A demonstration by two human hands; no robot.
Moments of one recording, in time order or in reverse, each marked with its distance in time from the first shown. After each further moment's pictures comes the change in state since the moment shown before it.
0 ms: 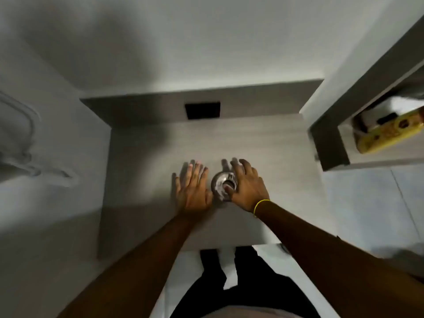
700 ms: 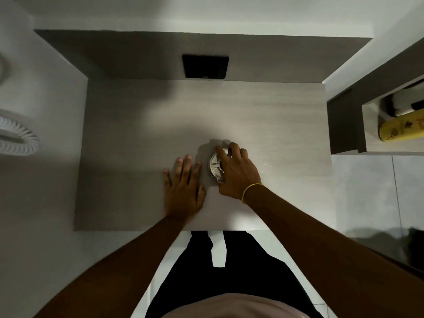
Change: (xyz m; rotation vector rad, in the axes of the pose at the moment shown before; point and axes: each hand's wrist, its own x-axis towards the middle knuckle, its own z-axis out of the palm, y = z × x) left_hand -0.043 -0.015 0.076 -0.055 -0.025 -0.068; right_hand 0.030 -0.002 0.031 -0.247 -0.194 -0.127
